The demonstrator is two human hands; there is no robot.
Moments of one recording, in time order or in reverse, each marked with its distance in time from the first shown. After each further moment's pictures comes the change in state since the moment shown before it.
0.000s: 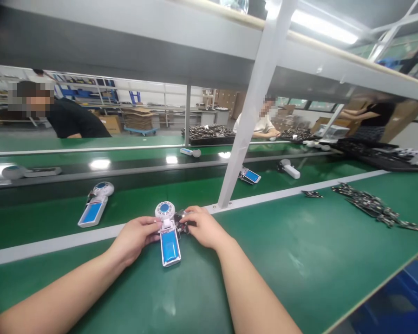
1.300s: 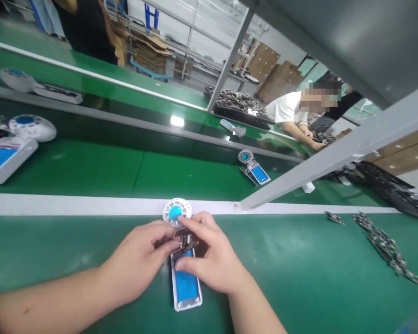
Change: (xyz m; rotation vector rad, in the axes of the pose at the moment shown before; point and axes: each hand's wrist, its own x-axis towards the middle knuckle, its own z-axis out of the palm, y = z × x) left_hand -0.024 -0.013 0.013 0.231 -0.177 0.318; right_hand -0.017 -0.025 0.017 0.405 -0.128 -0.007
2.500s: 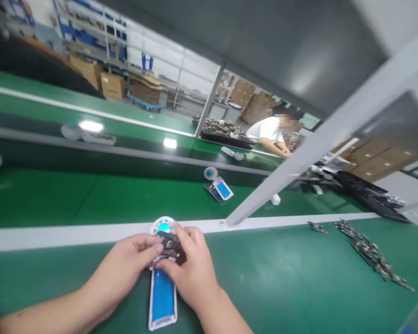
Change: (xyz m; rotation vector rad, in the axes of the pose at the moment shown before) left_hand 0.010 0.004 -0.008 -0.477 0.129 -0.363; right_hand 0.006 0.007 0.026 -0.454 0.373 -0.125
